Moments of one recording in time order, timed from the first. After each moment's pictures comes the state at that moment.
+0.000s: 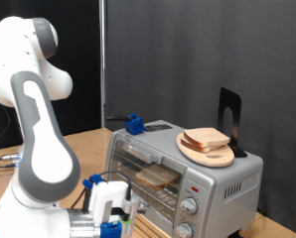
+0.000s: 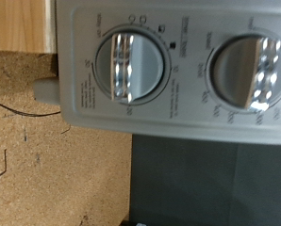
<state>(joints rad) -0.56 0.81 0.28 -1.64 1.12 1.82 -0.13</state>
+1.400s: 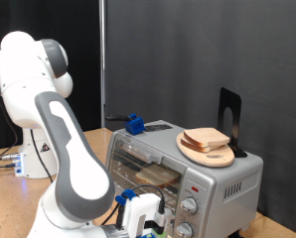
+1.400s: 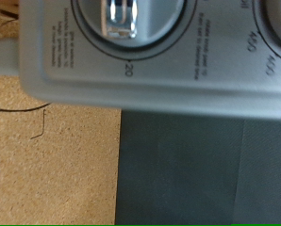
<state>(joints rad) -0.50 0.97 0.33 -1.46 1.09 1.80 -0.08</state>
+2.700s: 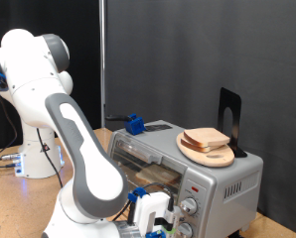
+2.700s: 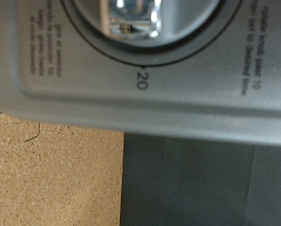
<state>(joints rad) -0.49 0.94 0.37 -1.55 1.14 1.91 -0.12</state>
